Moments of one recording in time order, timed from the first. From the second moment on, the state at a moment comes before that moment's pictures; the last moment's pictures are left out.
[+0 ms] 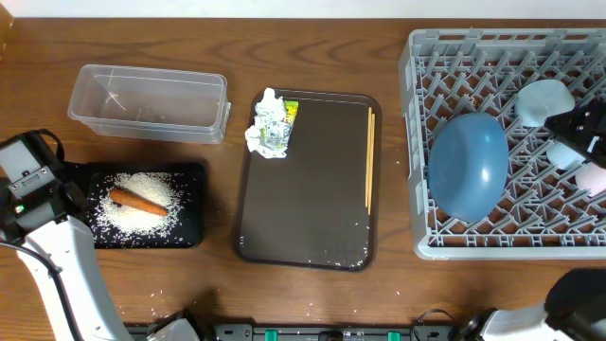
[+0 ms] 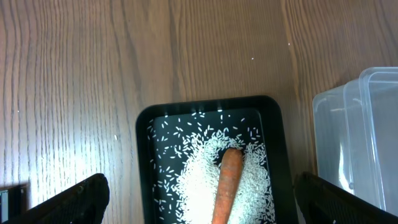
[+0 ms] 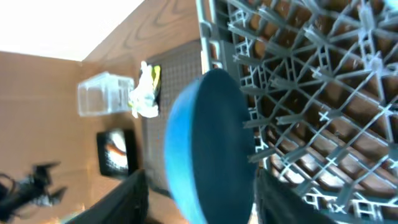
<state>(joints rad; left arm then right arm) 0.57 1.23 1.08 -0.89 -0.32 -0.86 -0.64 1.66 1.88 -1.66 -0.83 -0.27</state>
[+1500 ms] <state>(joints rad) 0.57 1.23 1.08 -0.89 -0.32 -0.86 0.04 1.57 1.71 -1.46 0.17 0.41</state>
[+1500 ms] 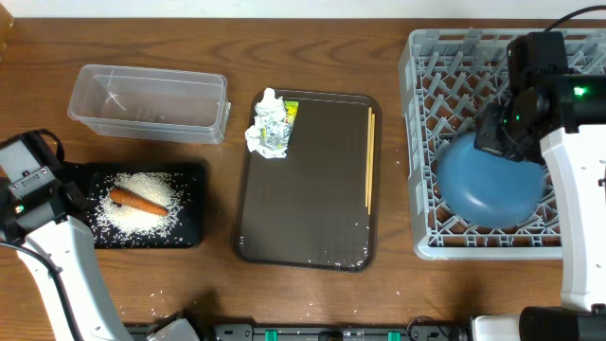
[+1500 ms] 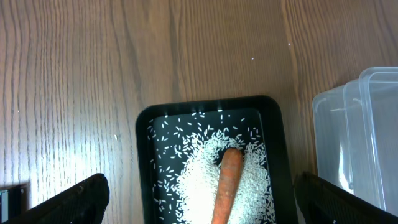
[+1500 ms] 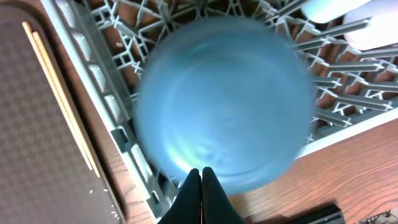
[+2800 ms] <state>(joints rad) 0.57 1.23 1.08 -0.89 -0.32 -0.86 0.58 1.96 1.76 -0.79 -0.10 0.29</state>
